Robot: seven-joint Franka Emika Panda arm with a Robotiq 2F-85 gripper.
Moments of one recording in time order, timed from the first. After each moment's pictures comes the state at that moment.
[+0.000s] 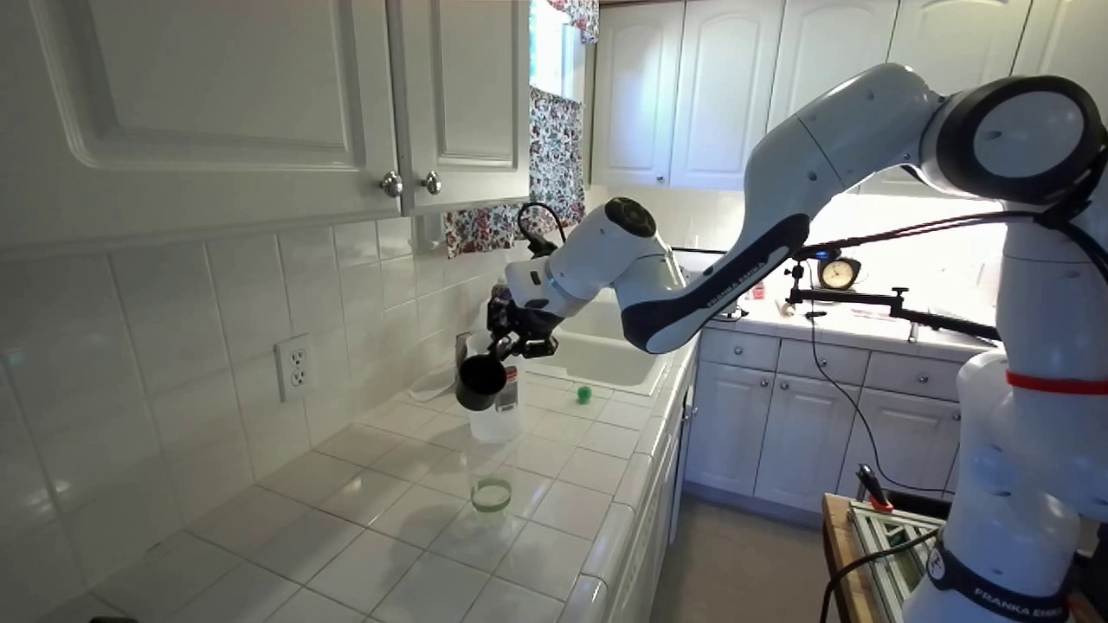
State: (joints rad) arm -0.01 0.16 -0.11 -2.08 -0.91 2.96 -1.00
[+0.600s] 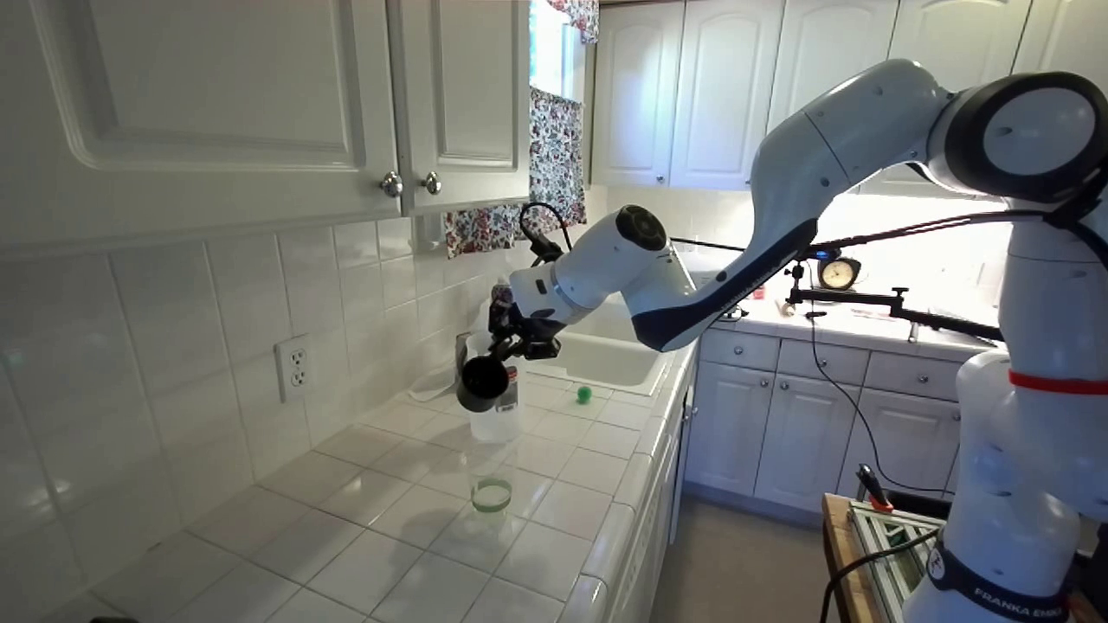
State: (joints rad) arm 0.00 0.14 -0.12 -2.09 -1.16 2.96 -0.80
